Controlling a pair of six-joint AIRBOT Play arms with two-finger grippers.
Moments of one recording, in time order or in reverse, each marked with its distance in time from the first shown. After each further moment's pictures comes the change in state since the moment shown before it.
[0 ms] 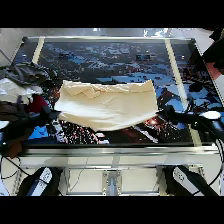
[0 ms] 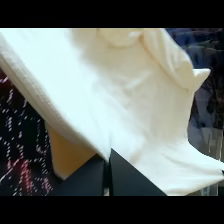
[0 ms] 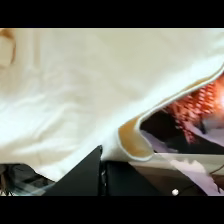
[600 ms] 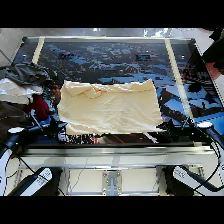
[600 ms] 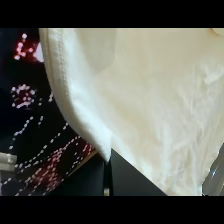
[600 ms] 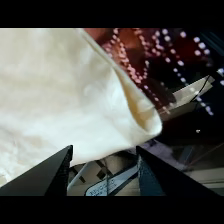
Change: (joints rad) left arm -0.050 -0.246 -0.205 -0.005 0.197 0.012; right arm -0.116 -0.171 -0.212 -0.184 -0.108 0.287
